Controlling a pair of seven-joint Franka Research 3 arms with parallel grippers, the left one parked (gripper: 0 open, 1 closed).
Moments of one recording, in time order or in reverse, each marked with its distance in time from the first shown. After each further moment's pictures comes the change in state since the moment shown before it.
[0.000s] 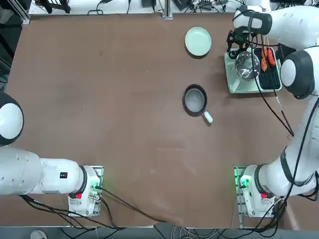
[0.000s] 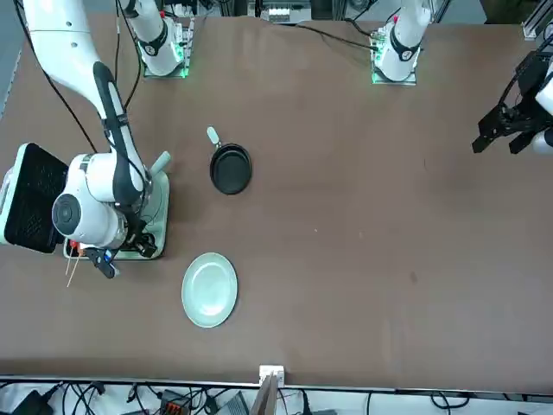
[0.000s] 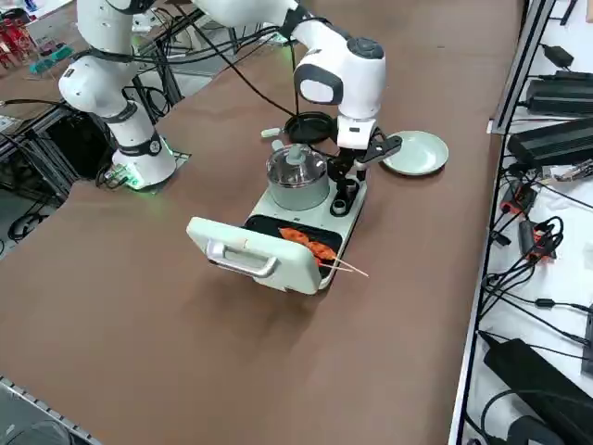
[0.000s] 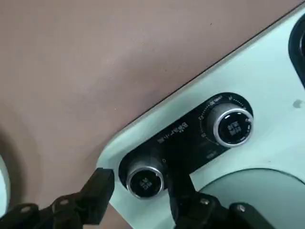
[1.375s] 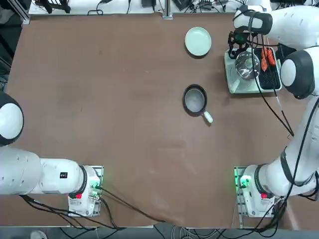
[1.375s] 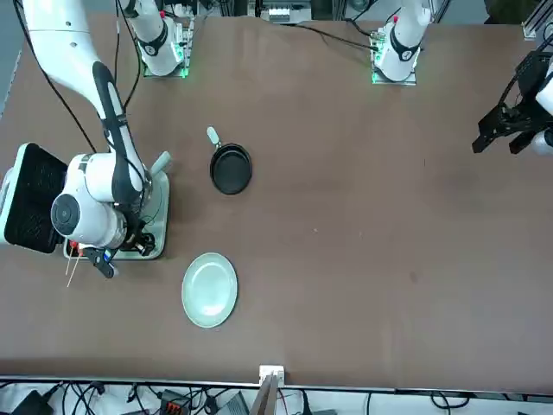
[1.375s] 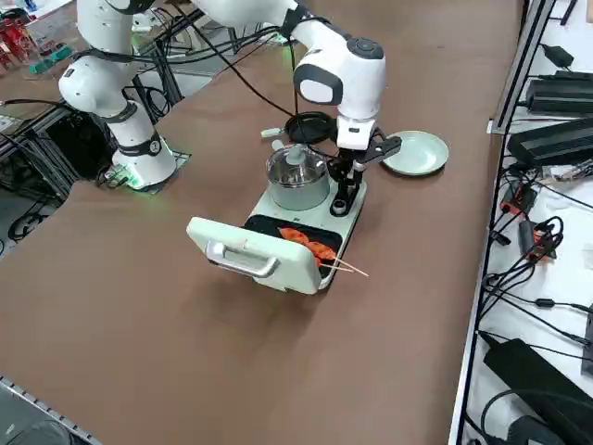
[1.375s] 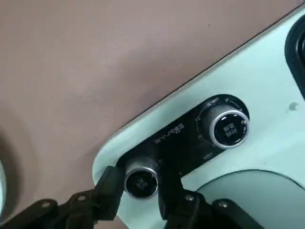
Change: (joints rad) arm 0.000 -0.001 -0.004 0.001 -0.002 -0.007 -0.027
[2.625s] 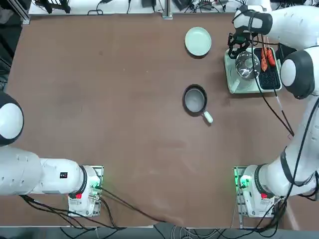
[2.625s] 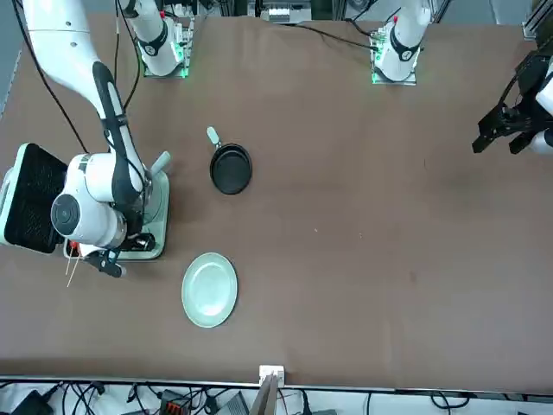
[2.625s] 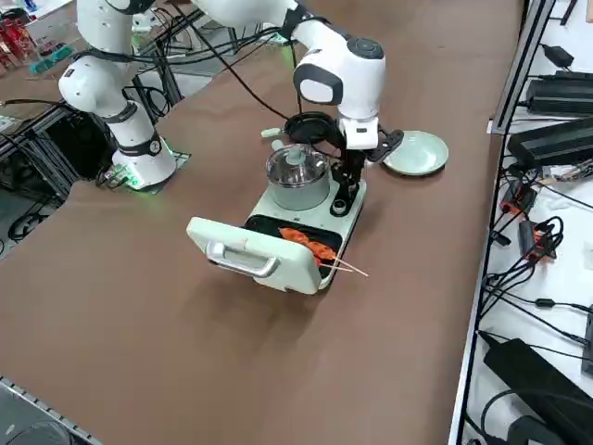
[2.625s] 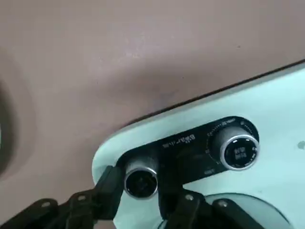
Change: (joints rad) arm 0.000 0.000 0.000 0.001 -0.001 -0.002 -0.256
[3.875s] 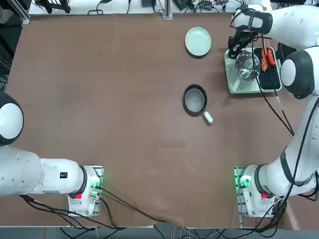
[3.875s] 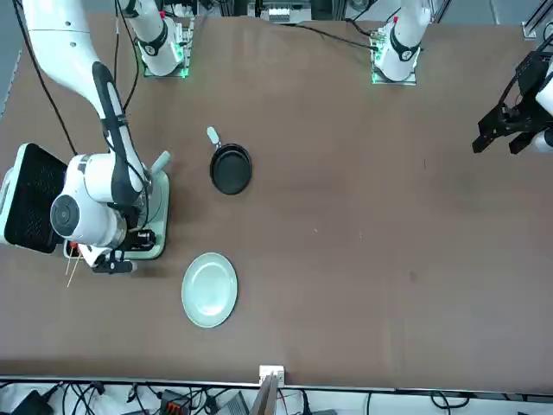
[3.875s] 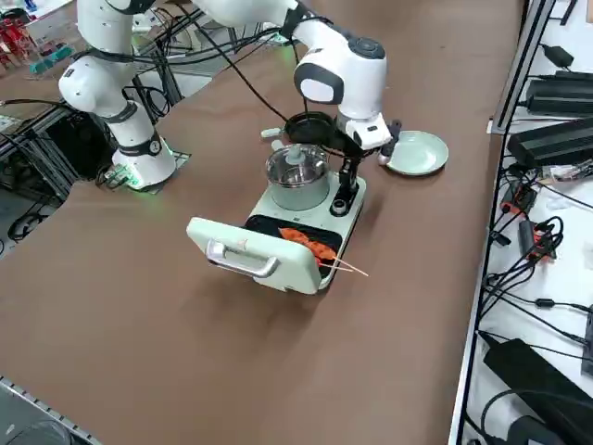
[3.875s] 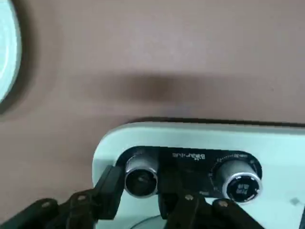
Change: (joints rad) arm -0.002 0.002 0.000 0.010 0.001 -0.020 -0.402
